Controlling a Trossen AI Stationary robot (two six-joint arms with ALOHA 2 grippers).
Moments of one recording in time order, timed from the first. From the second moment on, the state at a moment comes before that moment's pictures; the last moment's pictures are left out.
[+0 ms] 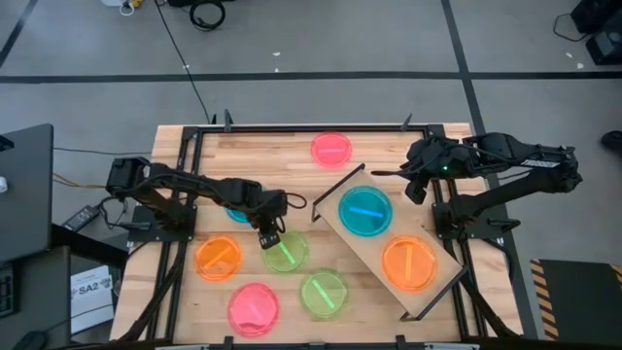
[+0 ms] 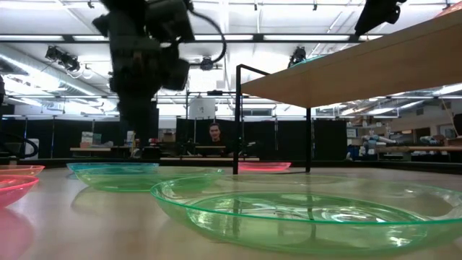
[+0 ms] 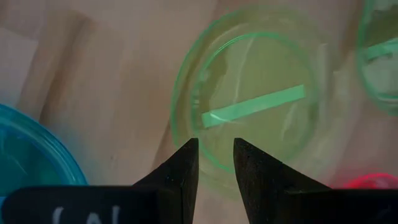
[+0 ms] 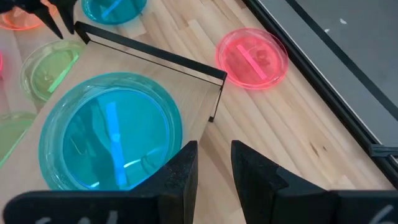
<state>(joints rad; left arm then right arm) -0.02 1.57 0.93 -0.57 0.17 -0.46 0.03 0.95 1.23 -1.20 0.34 0.42</state>
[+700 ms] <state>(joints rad) -0.01 1.57 0.82 -0.41 0.06 -0.49 0.03 0.95 1.23 -1.20 0.34 0.42</state>
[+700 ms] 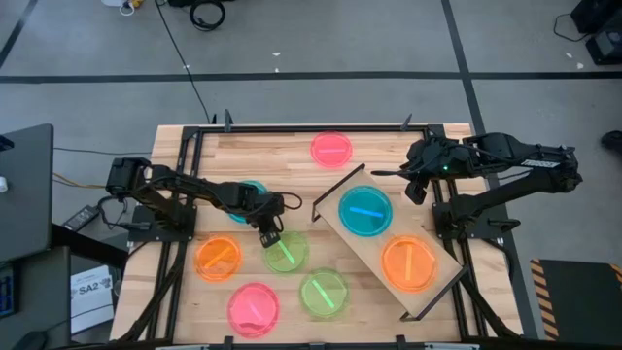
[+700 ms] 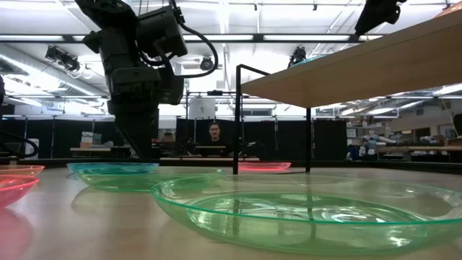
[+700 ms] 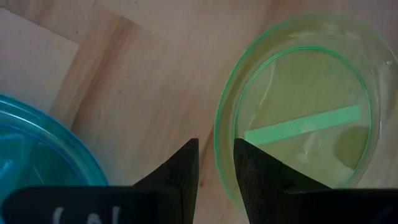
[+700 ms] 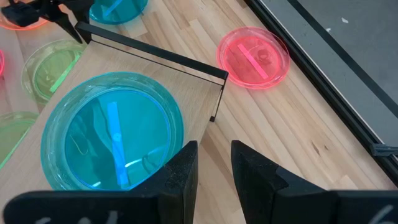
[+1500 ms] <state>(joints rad) -0.03 1.66 0.82 -0.36 0.07 -0.55 0.03 0.95 1.23 -1.21 0.34 0.42</state>
